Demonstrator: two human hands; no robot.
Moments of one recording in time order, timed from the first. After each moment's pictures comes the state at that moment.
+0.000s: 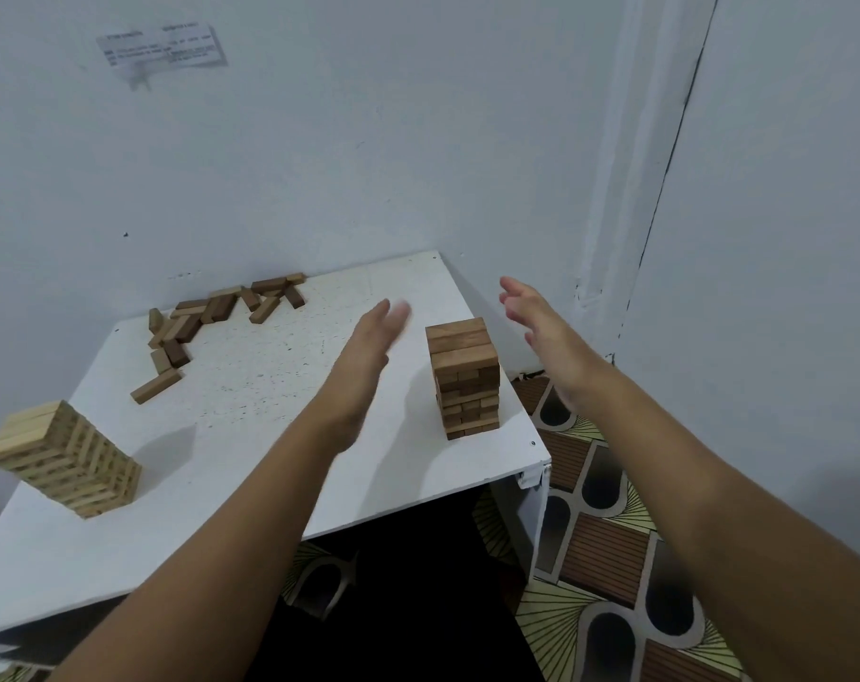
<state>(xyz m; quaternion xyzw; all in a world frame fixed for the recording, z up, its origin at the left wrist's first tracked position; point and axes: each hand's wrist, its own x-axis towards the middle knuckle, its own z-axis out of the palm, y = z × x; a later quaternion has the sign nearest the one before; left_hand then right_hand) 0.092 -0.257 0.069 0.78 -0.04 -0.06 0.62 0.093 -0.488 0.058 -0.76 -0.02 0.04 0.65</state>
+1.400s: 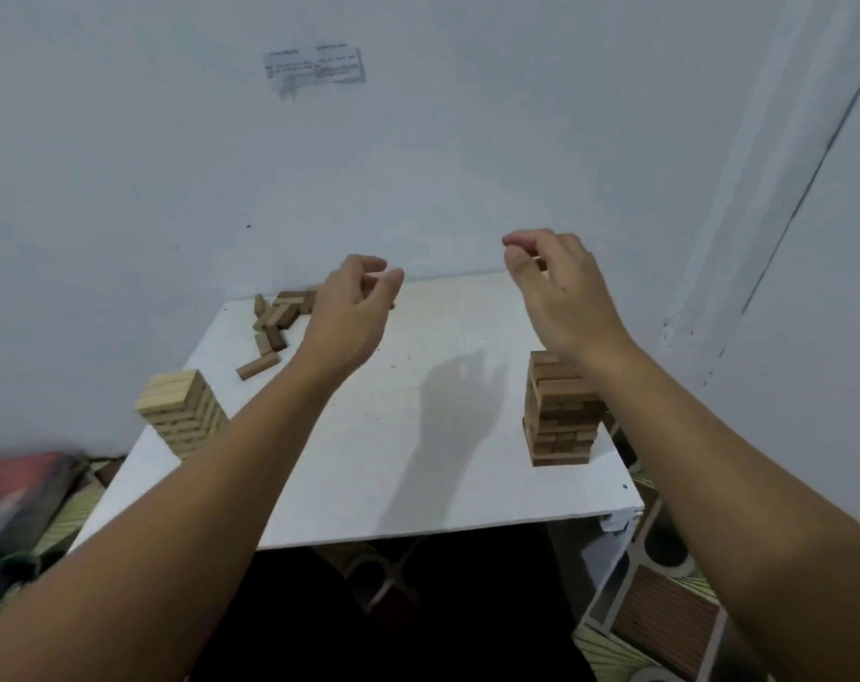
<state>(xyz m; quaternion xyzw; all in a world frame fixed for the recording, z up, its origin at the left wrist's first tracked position) 0.101 -0.165 0.146 0.87 0.02 0.15 0.46 0.121 -0.390 0.139 -0.84 -0.13 -0.18 0.50</state>
